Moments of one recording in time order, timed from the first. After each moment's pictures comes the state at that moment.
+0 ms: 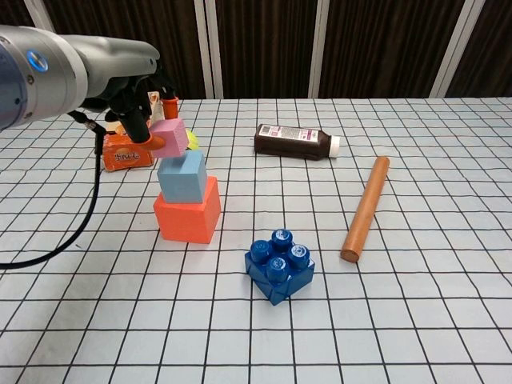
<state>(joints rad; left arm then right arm) -0.93 -1.63 -0.45 -2.05 0.38 1.58 1.20 0.17 -1.05 0.07 -1.38 -1.40 1.18 0.48</state>
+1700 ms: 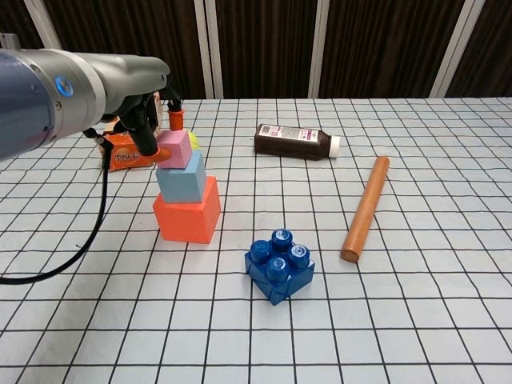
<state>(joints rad) -1.01 -1.67 -0.38 -2.00 0.36 1.64 1.16 0.17 -1.04 0.07 -1.37 -1.40 1.18 0.51</state>
